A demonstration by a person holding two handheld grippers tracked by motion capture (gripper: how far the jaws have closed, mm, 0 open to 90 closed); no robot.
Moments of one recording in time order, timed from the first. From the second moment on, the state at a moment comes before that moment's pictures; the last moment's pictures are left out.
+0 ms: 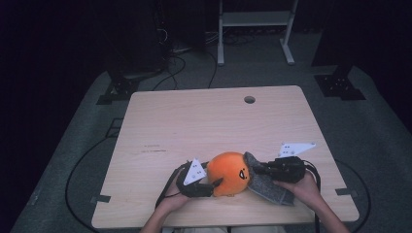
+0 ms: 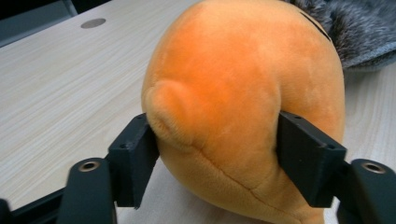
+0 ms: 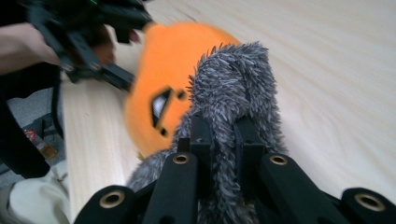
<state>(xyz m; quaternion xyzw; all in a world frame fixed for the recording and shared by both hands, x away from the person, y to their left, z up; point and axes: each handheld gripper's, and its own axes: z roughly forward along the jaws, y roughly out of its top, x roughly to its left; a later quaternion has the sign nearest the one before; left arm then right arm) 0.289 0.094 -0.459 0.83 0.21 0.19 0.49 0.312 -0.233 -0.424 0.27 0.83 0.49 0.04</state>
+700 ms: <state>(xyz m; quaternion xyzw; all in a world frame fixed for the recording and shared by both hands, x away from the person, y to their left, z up) 0.283 0.080 -0.453 0.83 0.18 0.21 0.49 0.312 -0.186 -0.397 0.22 0.85 0.48 0.06</state>
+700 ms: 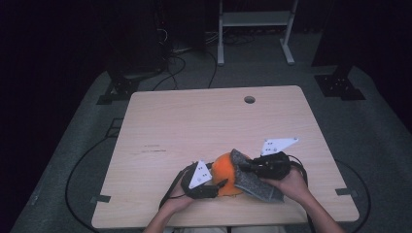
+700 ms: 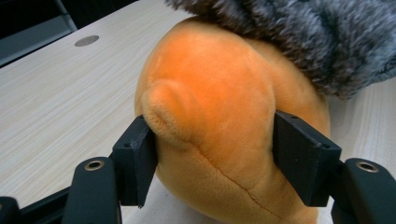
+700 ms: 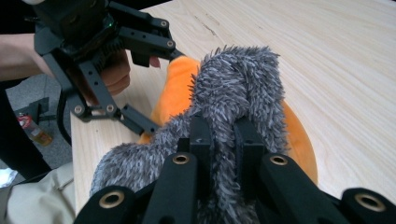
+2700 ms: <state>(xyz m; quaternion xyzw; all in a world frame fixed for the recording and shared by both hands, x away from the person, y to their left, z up) 0.282 0.086 -0.431 0.80 0.17 0.24 0.53 0.299 -0.216 -0.414 0.21 0.85 0.48 0.06</state>
